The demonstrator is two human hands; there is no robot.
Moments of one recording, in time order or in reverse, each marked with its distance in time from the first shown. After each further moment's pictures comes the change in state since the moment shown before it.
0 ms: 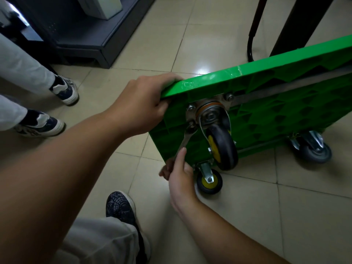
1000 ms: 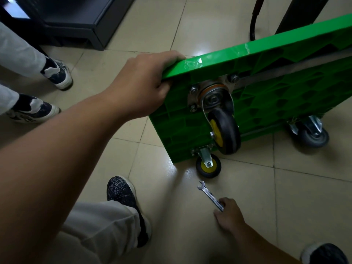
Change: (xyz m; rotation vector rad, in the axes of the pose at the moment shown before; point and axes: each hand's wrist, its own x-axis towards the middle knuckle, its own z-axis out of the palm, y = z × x) left_hand 0.001 -0.002 0.000 0.016 -0.008 0.023; right_hand -0.015 0.135 -0.214 -1.190 0.075 0.398
